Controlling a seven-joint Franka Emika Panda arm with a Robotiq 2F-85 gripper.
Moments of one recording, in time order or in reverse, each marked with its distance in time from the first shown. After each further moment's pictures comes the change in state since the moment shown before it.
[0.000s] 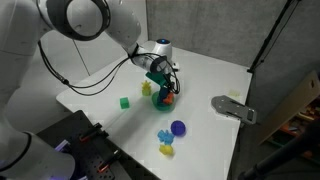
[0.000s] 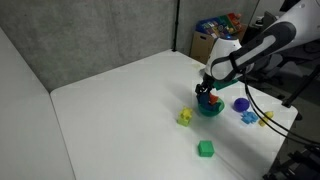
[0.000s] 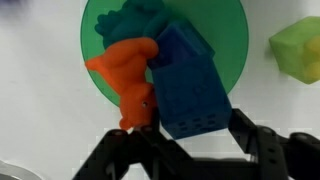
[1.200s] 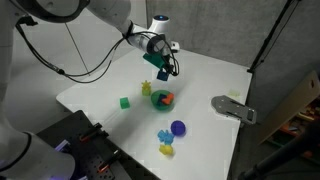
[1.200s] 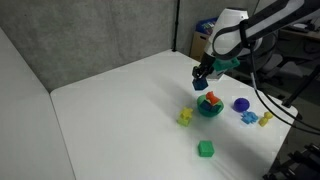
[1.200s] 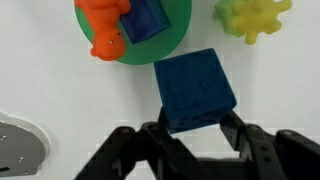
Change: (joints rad) arm 0.000 -0.179 0.044 -0.014 0.060 -0.087 -0.004
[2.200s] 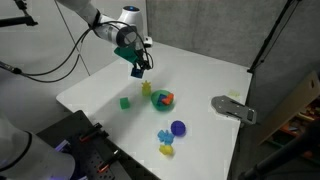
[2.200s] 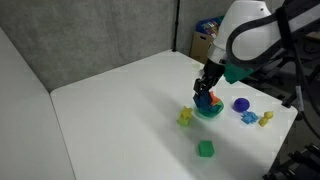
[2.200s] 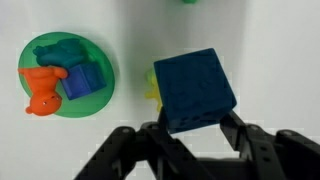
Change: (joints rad) arm 0.069 -0.278 0.106 -0.335 0.064 -0.011 -0.019
